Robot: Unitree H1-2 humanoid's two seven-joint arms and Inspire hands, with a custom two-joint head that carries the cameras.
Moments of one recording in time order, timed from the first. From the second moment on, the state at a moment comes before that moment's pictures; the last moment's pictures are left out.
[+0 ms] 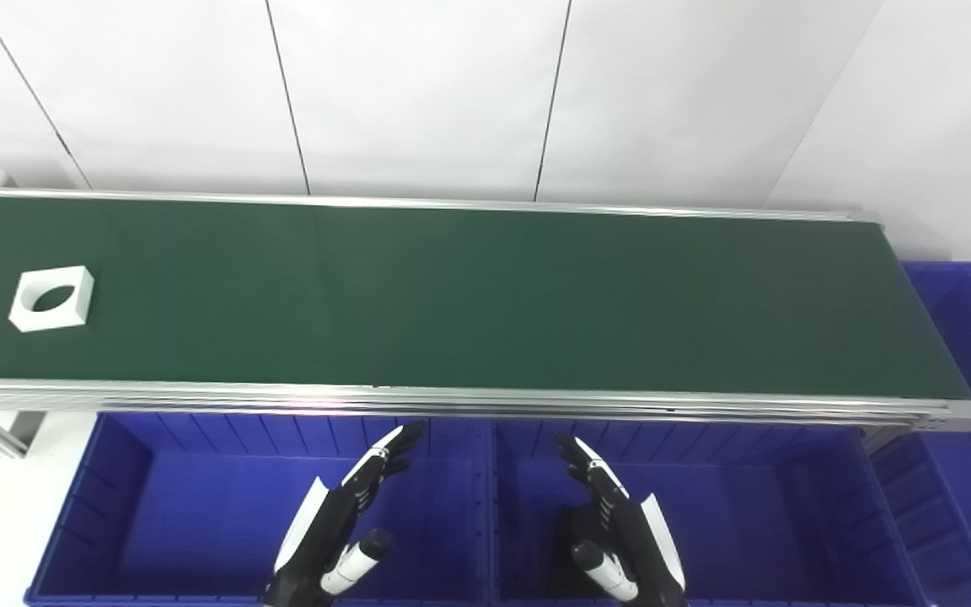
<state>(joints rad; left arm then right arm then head) 0.28 0.18 -0.38 0.06 0.11 -0.44 0.00 0.30 -0.12 0.34 0.11 -0.14 -0.42 -0.12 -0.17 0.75</state>
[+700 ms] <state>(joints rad) 0.28 0.18 -0.39 0.06 0.11 -0.44 0.00 0.30 -0.12 0.34 0.11 -0.13 -0.42 -0.10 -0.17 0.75</state>
